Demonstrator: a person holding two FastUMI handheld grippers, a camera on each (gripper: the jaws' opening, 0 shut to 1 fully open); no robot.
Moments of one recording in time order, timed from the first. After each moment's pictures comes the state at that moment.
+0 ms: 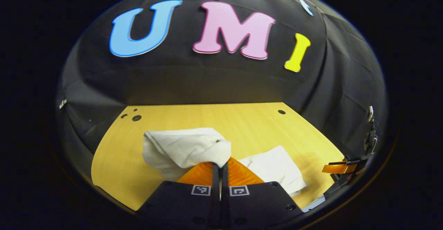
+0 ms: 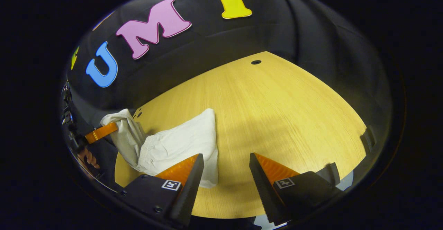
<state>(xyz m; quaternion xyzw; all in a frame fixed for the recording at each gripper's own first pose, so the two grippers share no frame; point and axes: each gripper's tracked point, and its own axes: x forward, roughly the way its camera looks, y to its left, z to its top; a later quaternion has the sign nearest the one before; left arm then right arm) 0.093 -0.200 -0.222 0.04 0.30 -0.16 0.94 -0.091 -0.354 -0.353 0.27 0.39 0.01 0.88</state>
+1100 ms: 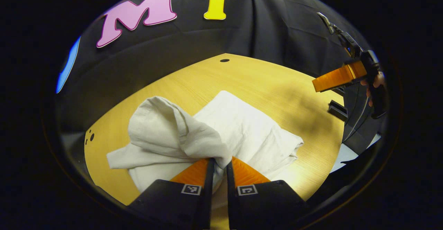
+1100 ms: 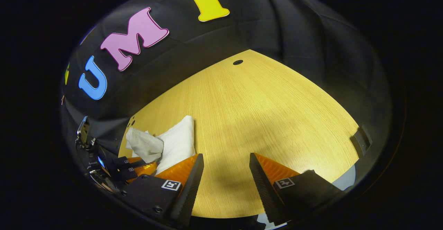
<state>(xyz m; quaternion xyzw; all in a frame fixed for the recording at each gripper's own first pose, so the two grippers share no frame) 0.014 -0.297 -0.359 0.22 0.37 -0.33 0.84 -0.091 -0.410 -0.369 0.30 0.41 -0.01 0.86</state>
